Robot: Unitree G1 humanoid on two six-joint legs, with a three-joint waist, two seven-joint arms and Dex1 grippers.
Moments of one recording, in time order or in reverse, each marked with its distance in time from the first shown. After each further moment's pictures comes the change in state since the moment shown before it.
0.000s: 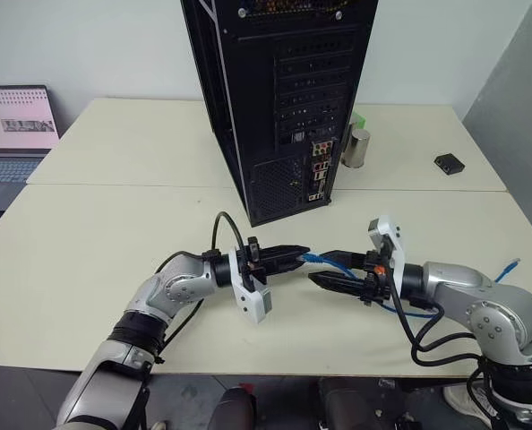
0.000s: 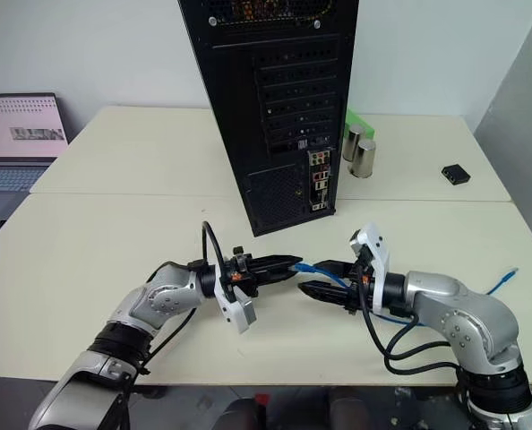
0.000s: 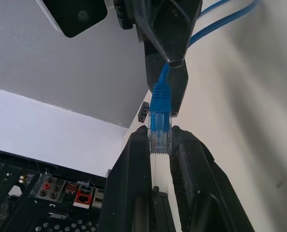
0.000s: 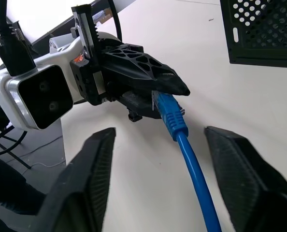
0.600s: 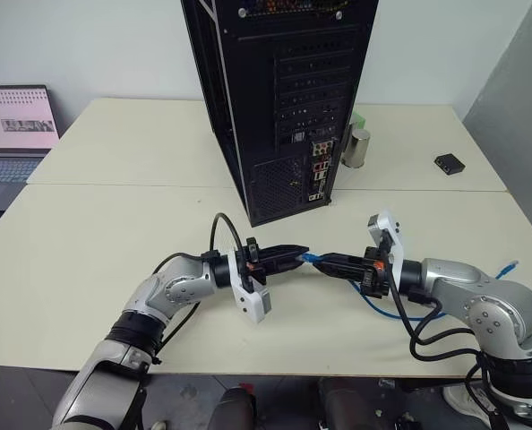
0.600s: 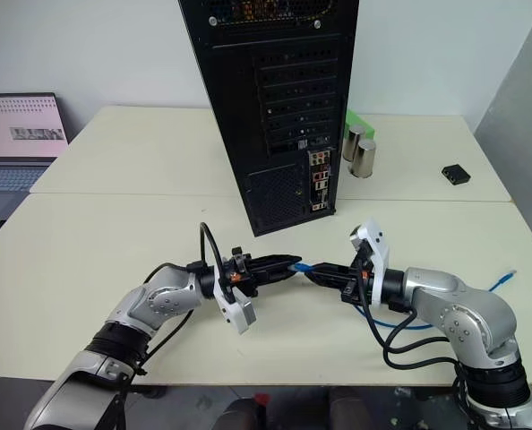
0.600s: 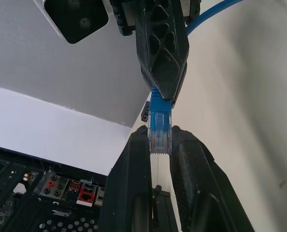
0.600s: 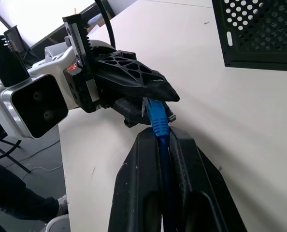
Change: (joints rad) left arm 0.000 0.023 -0.030 -0.001 0.009 -0.001 0.052; right arm -0.019 0.000 0.005 0.024 0.018 0.011 -0.025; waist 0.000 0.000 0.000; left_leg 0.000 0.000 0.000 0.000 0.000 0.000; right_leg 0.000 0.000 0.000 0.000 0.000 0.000
